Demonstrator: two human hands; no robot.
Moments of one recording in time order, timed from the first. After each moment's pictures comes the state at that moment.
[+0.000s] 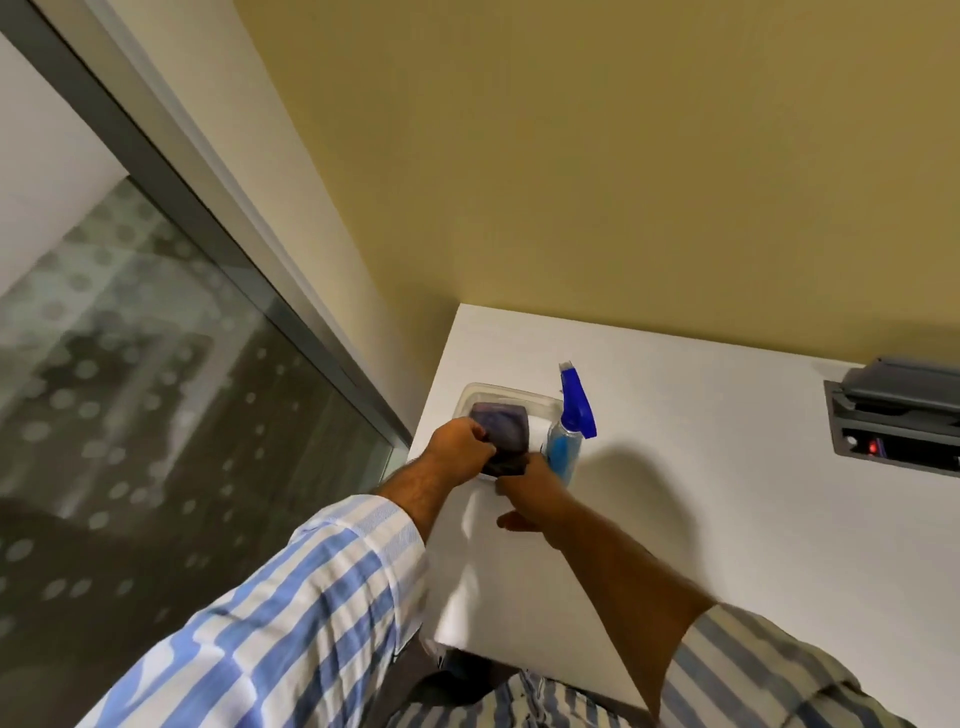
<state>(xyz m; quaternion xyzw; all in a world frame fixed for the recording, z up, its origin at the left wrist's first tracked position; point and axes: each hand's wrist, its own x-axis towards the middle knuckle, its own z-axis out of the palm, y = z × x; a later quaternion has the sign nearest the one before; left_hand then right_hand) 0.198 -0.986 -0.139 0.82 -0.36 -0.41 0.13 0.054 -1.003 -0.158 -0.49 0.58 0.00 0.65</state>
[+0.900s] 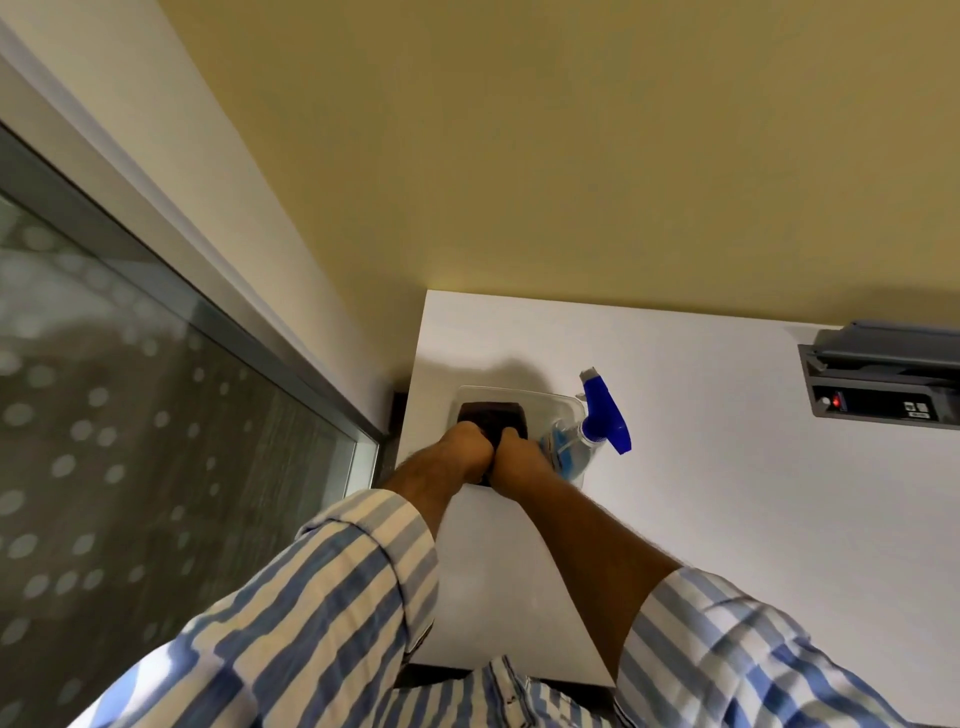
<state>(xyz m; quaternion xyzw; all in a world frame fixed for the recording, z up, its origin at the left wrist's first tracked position) 0.218 -1.048 -0.181 0.81 -0.31 -0.50 0.04 0.130 -1.049 -0.189 -0.63 0.64 0.15 0.41</state>
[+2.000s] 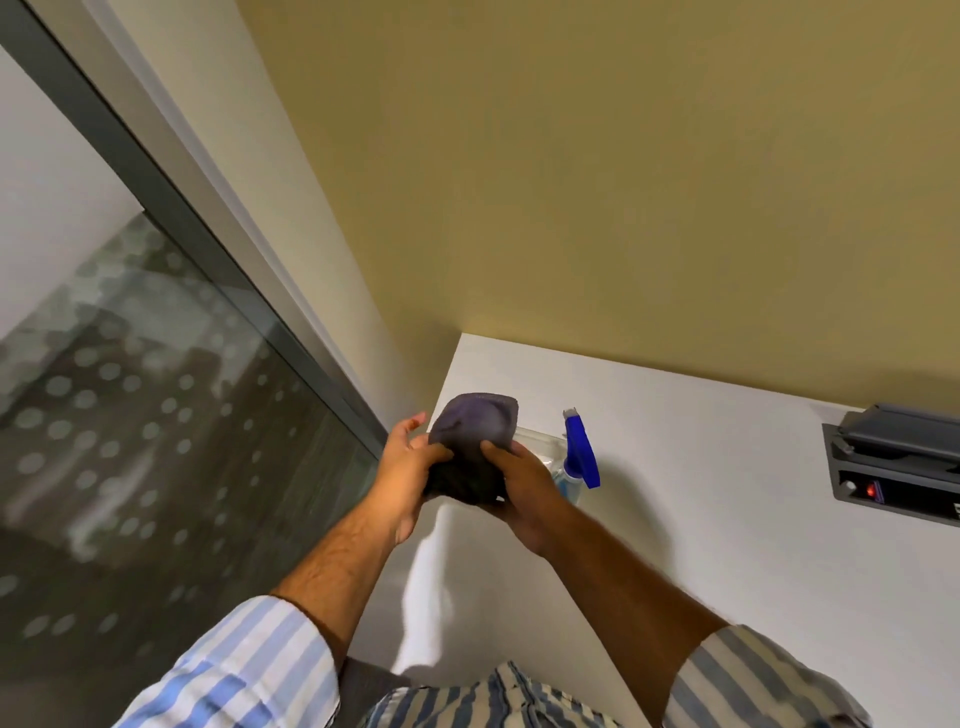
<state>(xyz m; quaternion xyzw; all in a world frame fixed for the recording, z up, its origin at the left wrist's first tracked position) 0.241 -0.966 -0.098 0.66 -0.08 -0.52 0.54 0.086 -1.027 -0.102 -0.33 0.46 -0.17 0.80</state>
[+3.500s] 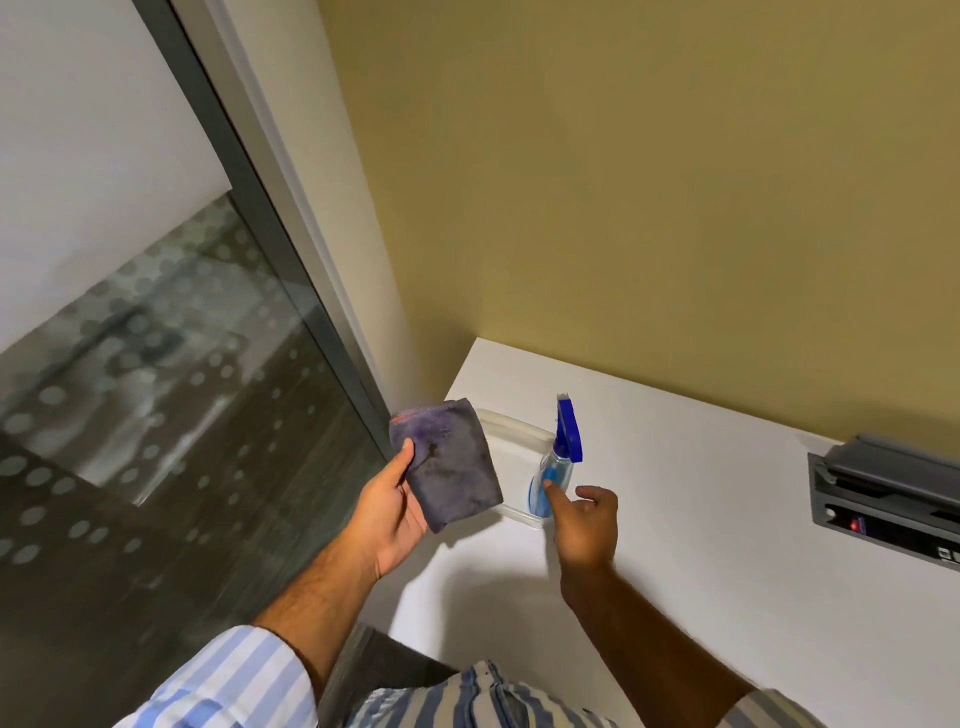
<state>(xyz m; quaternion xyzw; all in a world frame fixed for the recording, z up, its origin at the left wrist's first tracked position) 0.194 -0.885 -0.086 0.43 0.06 -0.59 0.68 -0.005 -0.984 -0.124 -0.39 0.67 -0.28 0.57</state>
